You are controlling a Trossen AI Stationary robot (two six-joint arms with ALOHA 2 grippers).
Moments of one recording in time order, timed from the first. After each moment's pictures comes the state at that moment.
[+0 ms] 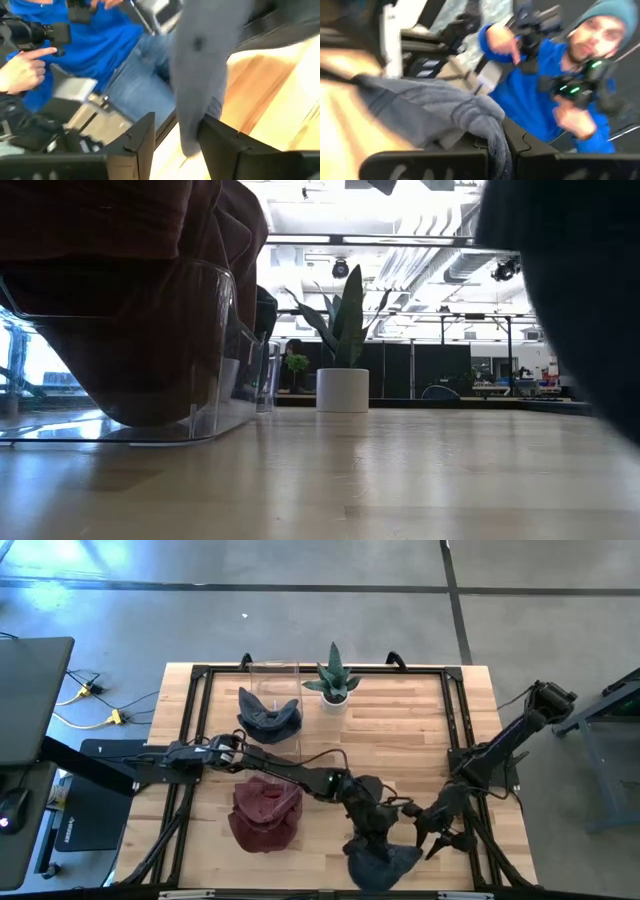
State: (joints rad) left arm -0.25 2.35 2.02 0.12 0.75 -0.45; right arm 0.74 1.11 0.38 0.30 -0.34 0.40
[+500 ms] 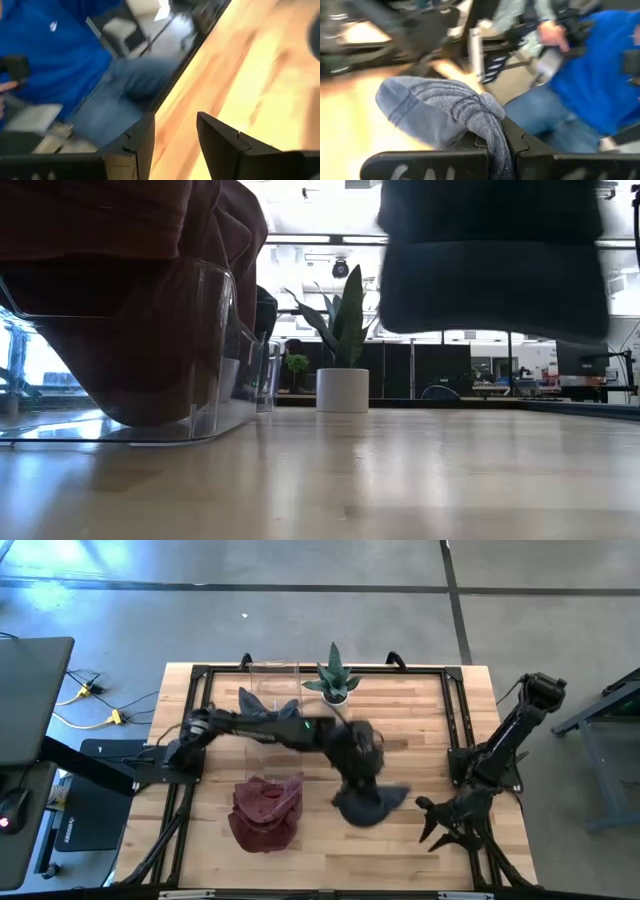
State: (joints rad) left arm -0.09 2.07 2.02 -0.46 0.58 -0.05; right arm 0.98 0.99 0.19 0.43 0.11 0.55
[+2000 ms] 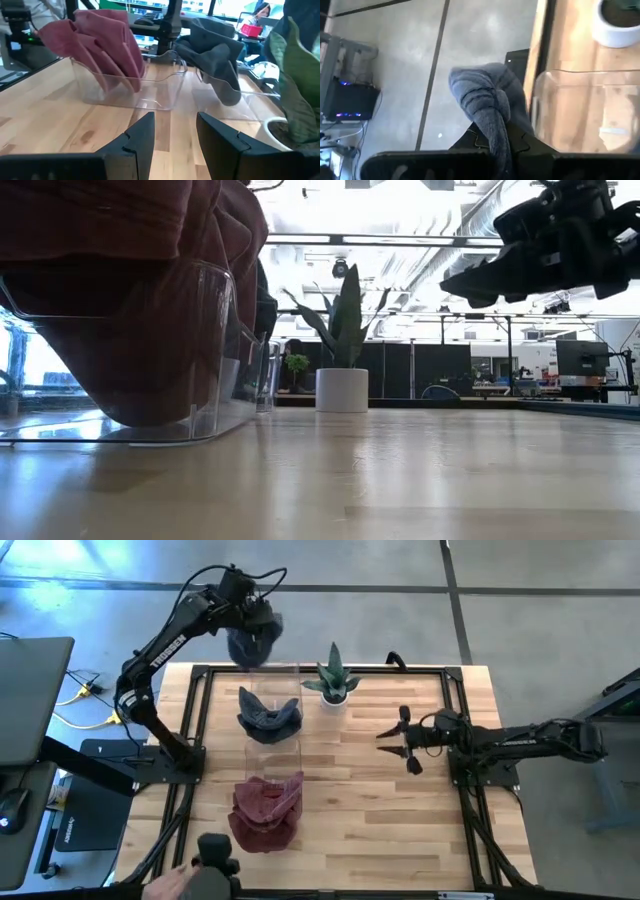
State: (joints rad) left arm 0.84 1.59 1.84 -1.02 -0.07 0.81; right arm -0.24 0.88 0.15 0.60 -0.31 -0.16
